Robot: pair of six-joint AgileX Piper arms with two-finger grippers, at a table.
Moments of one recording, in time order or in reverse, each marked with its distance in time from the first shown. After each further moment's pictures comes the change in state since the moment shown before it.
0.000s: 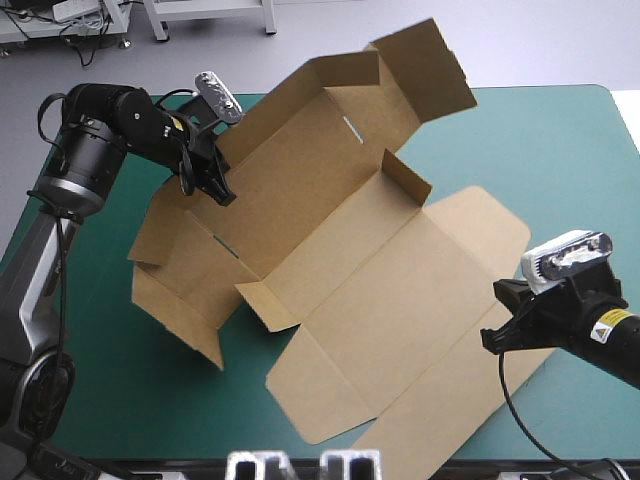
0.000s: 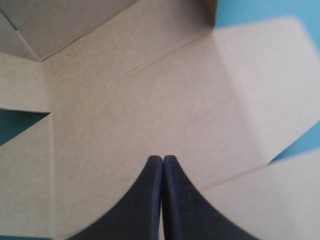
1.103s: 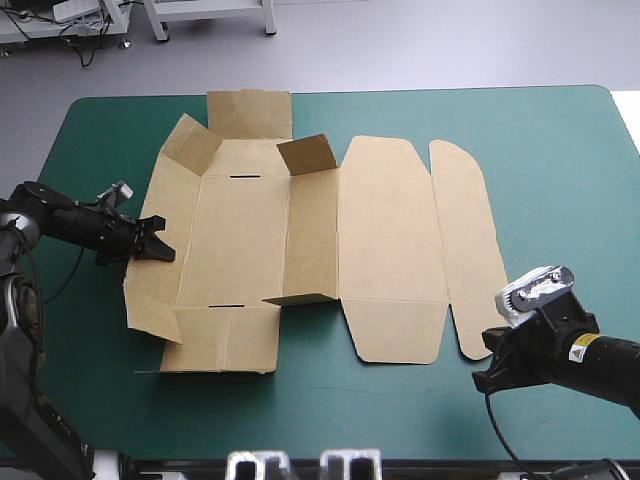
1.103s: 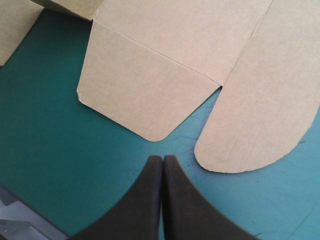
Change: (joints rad) left arm 0.639 0.241 0.533 -0.583 -0.036 -0.111; right arm 0.000 -0.006 0.144 0.046 0.107 -0.085
